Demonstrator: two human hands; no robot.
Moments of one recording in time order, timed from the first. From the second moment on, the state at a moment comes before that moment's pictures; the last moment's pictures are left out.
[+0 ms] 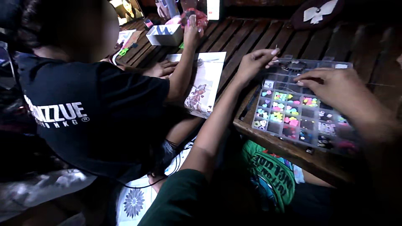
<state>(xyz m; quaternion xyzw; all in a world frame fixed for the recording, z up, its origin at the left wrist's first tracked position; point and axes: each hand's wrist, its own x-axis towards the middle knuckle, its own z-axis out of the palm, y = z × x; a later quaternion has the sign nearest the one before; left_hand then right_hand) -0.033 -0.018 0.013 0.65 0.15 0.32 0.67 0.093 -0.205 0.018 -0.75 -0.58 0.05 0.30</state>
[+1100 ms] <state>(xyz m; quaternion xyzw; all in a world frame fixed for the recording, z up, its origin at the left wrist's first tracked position) -0.024 -0.021 -0.004 0.75 0.14 0.26 0.60 -0.006 -0.295 0.022 -0.75 -0.63 -0.08 0.19</state>
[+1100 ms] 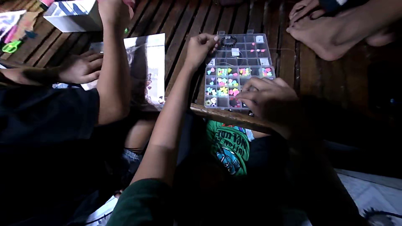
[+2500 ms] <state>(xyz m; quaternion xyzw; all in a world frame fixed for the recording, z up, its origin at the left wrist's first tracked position) -0.021 -0.024 -0.004 0.73 0.15 0.27 0.62 0.078 -0.224 0.085 -0.77 -0.49 0.03 0.40</state>
